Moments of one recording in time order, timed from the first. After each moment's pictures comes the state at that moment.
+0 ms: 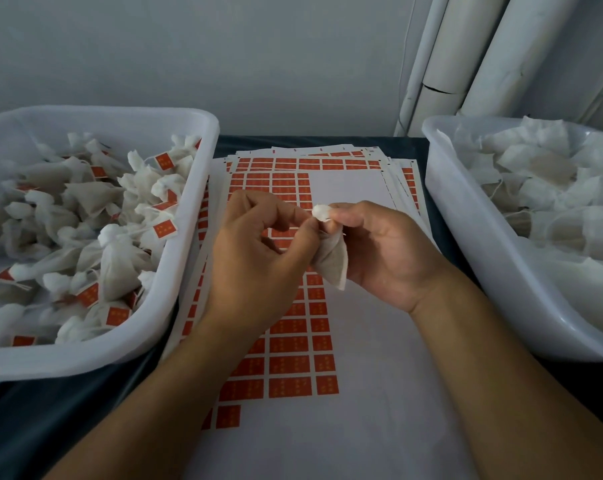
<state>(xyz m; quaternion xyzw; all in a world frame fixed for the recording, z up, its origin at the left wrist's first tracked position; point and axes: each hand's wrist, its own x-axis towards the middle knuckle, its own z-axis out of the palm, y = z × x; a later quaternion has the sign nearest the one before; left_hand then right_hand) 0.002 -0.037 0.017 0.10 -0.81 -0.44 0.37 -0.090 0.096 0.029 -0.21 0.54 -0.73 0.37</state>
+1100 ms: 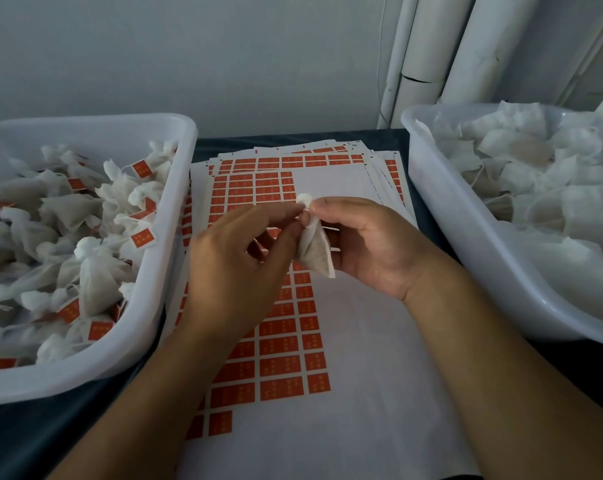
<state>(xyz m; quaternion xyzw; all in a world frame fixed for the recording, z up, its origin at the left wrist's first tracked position) -0.001 -0.049 0.010 -0.01 -0.86 -0.32 0.40 -0.100 0.100 0.030 -0.22 0.59 -0.69 0.36</state>
